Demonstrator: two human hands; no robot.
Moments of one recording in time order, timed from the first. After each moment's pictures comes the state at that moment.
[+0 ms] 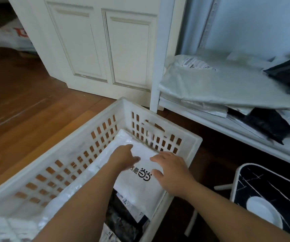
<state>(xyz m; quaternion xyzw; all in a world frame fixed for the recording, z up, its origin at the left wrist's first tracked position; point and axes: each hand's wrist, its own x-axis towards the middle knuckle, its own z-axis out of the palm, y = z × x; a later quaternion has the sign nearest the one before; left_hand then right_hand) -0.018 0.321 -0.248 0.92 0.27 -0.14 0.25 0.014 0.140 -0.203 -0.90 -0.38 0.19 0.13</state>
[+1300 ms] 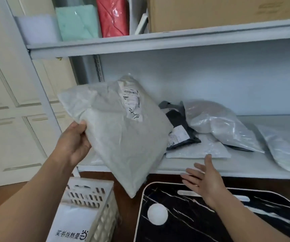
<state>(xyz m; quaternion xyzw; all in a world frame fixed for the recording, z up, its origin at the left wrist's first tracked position) 0.021 0.134 0.065 0.50 0.05 0.13 0.86 -0.010 -0.198 -0.038 -0.51 0.20 0.09 0.83</state>
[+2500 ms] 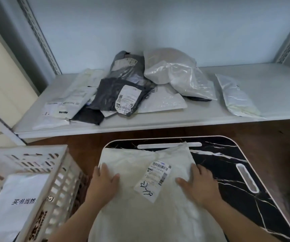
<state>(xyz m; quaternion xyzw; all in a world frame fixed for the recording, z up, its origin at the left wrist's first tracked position) -0.051 -0.029 -0.192 0.95 0.13 -0.14 0.26 -0.084 -0.324 -0.197 -0.96 0.15 0.13 0.17</state>
